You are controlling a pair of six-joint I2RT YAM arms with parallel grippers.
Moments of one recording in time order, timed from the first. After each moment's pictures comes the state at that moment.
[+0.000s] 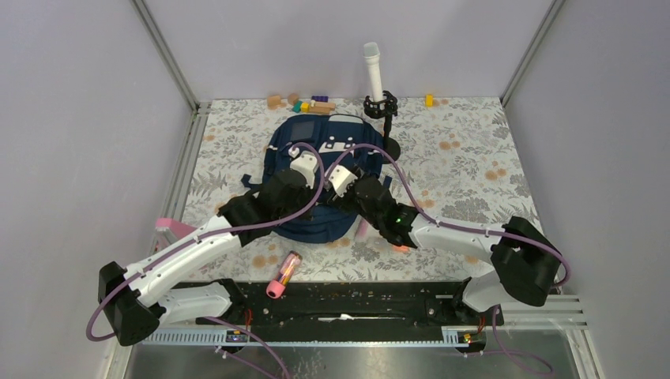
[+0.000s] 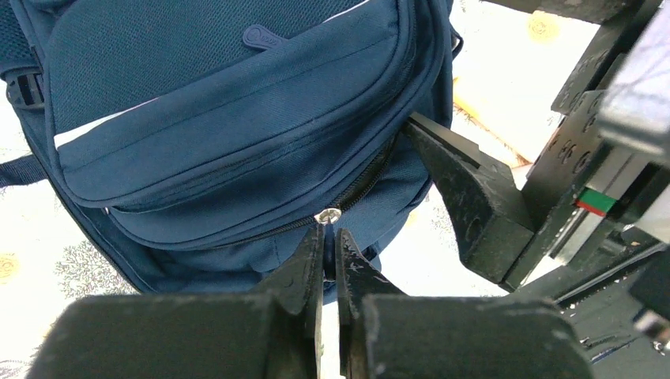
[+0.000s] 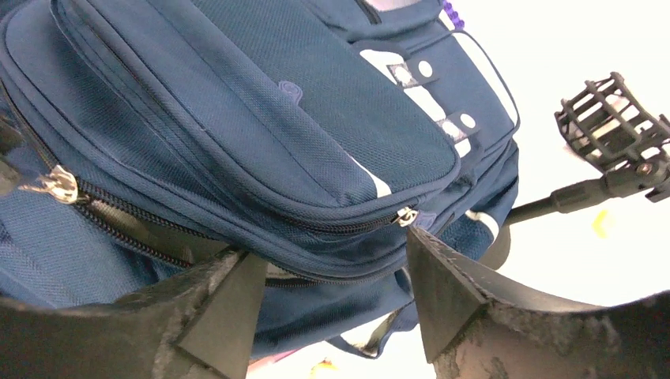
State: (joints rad) left arm -0.84 1.09 0.96 -0.54 -0.24 -0.34; right arm 0.95 1.46 0.81 0.30 0.33 -0.37
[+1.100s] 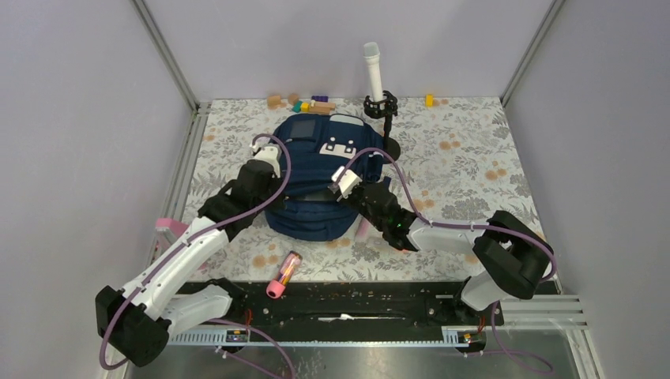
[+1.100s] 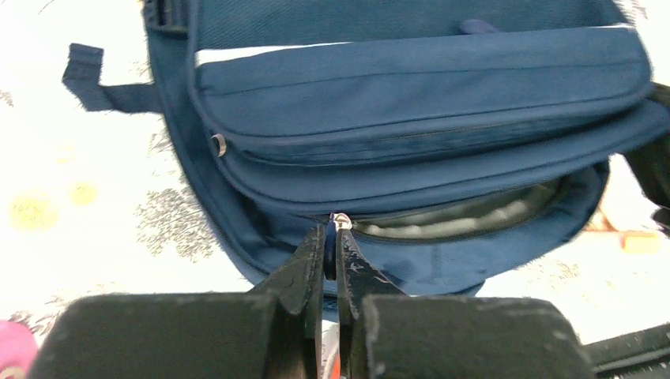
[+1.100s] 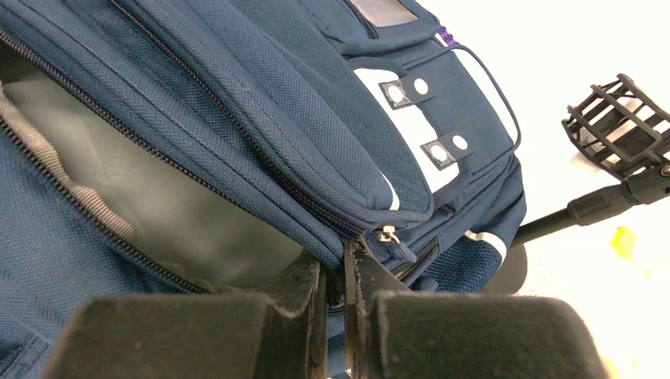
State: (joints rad) left arm -0.55 1.02 0.88 -0.55 -0.18 -0.35; right arm 0.91 1.53 0.70 0.60 0.28 -0.40
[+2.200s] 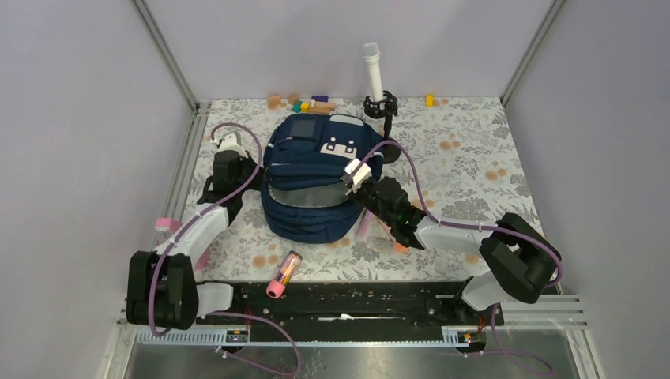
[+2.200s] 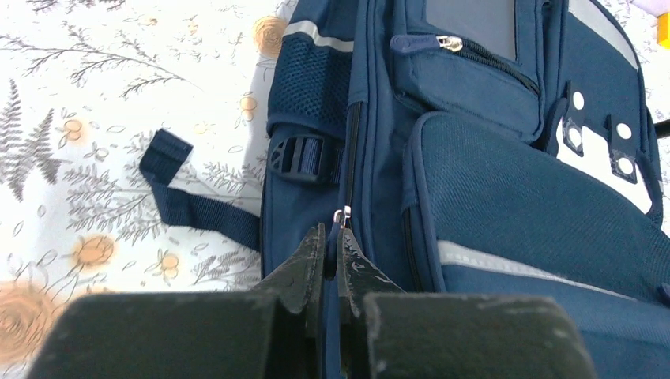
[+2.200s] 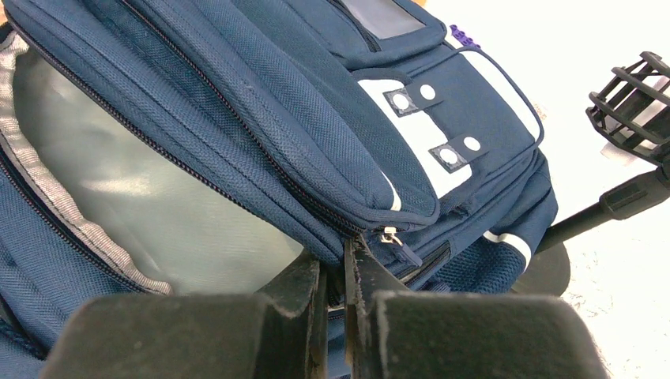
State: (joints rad) left arm -0.11 1.21 0.68 0.06 -0.02 -0.43; right arm 0.83 1.49 0.66 0.65 0.14 -0.26
